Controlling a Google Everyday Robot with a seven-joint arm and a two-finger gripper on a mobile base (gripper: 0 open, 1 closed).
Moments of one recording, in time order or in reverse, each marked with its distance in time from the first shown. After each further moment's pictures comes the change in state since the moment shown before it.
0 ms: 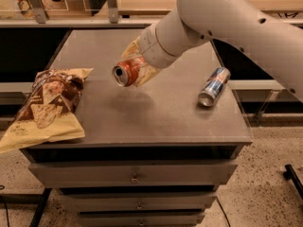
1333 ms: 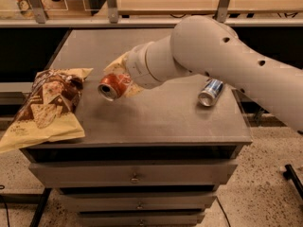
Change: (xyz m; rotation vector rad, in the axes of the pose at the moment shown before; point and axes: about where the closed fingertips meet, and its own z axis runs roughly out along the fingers) arm -0.046 0.012 0.016 0.178 -0.025 -0.354
